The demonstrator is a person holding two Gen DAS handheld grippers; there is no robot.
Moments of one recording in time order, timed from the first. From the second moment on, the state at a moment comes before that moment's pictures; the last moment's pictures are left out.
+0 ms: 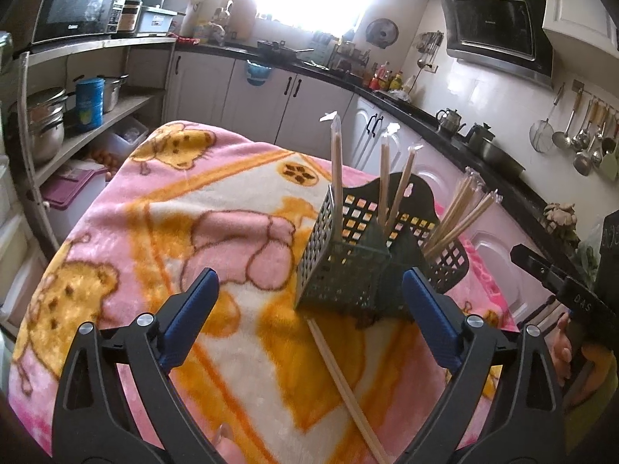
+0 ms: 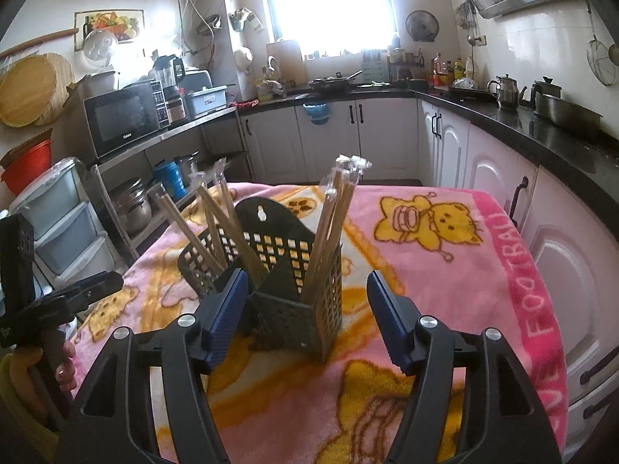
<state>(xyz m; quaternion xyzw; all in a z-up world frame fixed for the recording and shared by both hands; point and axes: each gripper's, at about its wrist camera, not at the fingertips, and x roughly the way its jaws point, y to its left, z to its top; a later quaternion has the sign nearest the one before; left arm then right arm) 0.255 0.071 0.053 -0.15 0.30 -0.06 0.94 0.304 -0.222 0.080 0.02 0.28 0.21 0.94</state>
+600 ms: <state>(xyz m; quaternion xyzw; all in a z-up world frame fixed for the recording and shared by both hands) 0.241 0.049 0.025 -0.15 0.32 -0.07 0.93 0.277 -0.237 0.049 0.02 0.32 0.20 0.93</state>
